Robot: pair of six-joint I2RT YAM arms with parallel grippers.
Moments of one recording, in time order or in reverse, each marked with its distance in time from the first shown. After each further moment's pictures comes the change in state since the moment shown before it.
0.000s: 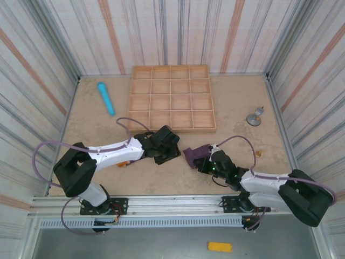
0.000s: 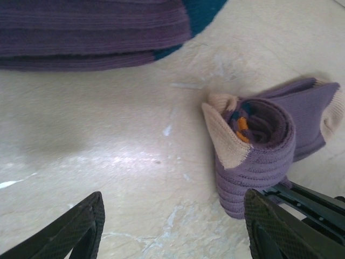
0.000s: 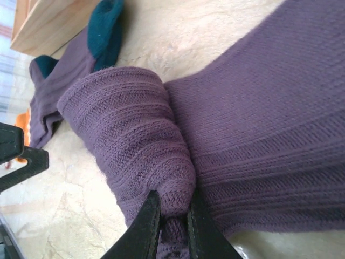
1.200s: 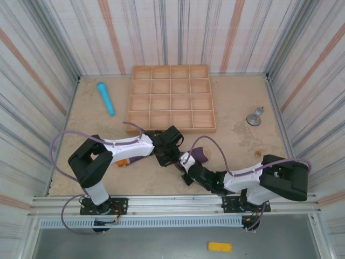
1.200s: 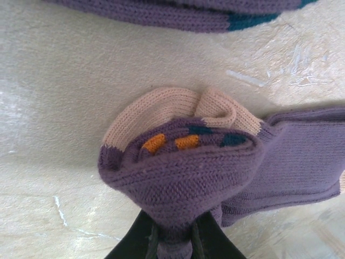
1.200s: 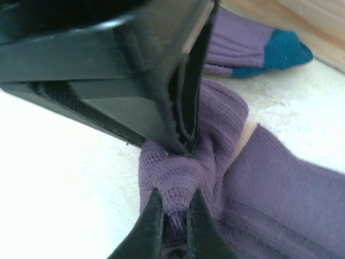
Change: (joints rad) left arm -0.003 0.151 0.091 -0.099 0.061 -0.212; right arm 0.453 0.294 0.169 0.137 0.465 -0.712
